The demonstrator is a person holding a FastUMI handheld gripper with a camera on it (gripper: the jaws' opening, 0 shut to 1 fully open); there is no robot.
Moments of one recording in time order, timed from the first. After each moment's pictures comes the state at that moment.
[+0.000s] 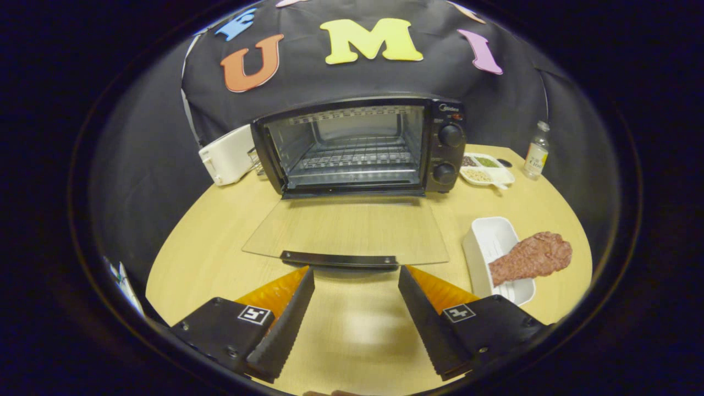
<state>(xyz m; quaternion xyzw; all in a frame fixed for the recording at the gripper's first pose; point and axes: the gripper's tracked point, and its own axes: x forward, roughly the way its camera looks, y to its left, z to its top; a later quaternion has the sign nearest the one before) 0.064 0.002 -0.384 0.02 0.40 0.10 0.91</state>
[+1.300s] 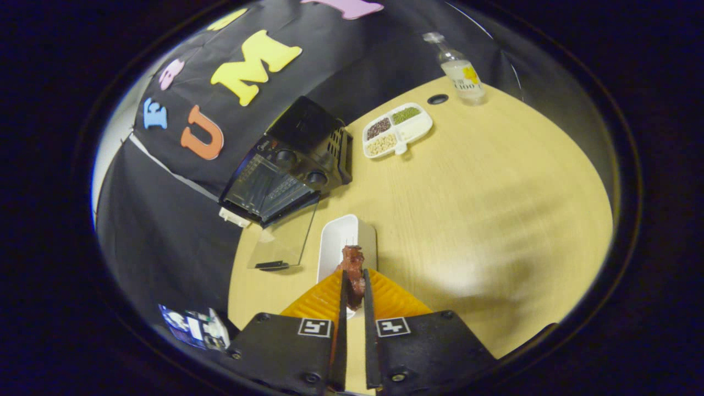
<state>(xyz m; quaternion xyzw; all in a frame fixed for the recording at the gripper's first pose) 0.080 -0.211 -0.373 0.30 0.49 0.17 0.80</state>
